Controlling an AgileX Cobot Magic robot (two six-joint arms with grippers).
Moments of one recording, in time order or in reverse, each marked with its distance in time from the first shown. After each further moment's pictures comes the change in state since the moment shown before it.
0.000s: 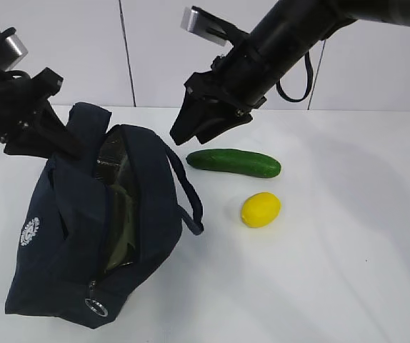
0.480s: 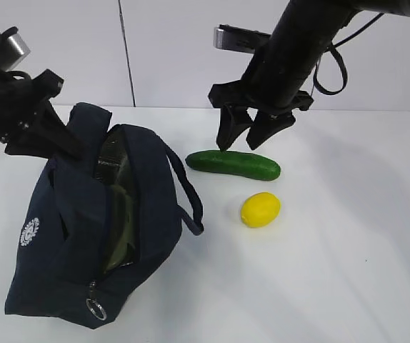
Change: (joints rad) left arm 0.000 0.000 0.000 0.000 0.000 0.031; right arm -0.002 -0.028 0.000 -0.356 0.003 0.406
